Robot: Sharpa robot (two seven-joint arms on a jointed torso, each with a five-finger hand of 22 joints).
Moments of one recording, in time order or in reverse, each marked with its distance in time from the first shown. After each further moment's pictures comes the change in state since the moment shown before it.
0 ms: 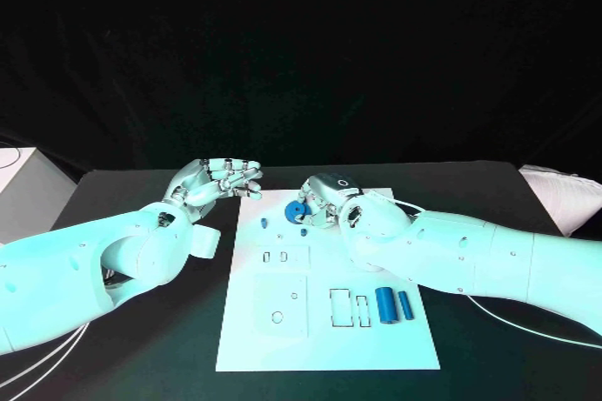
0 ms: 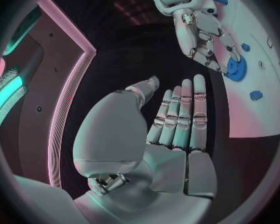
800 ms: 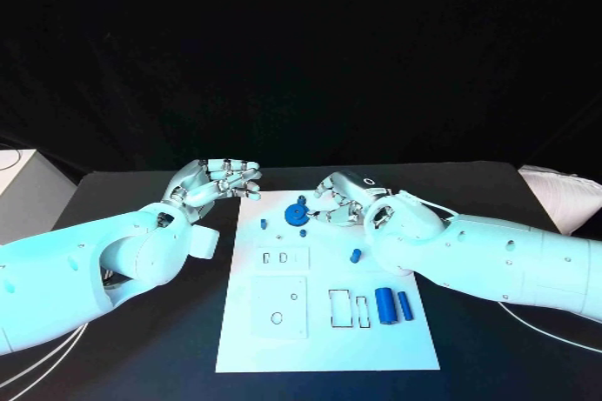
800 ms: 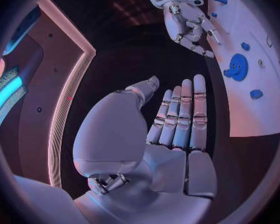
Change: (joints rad) left arm 0.000 -0.004 0.000 -0.002 0.000 0.001 -0.002; left_hand 0.000 0.000 0.000 0.000 0.000 0.000 0.000 0.000 0.000 0.000 0.000 0.000 0.000 -0.003 0.003 0.000 0.000 0.000 -0.004 -0.004 0.000 0.002; right arm 0.019 -0.181 0.009 0.168 0.048 -0.069 0.034; right_hand -0.064 0.053 -0.103 -0.004 0.039 -0.015 0.006 -0.007 -0.018 0.000 0.010 -0.007 0.000 -0.002 0.009 0.000 0.001 0.000 0.000 0.018 -0.004 0.000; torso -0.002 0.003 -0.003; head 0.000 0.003
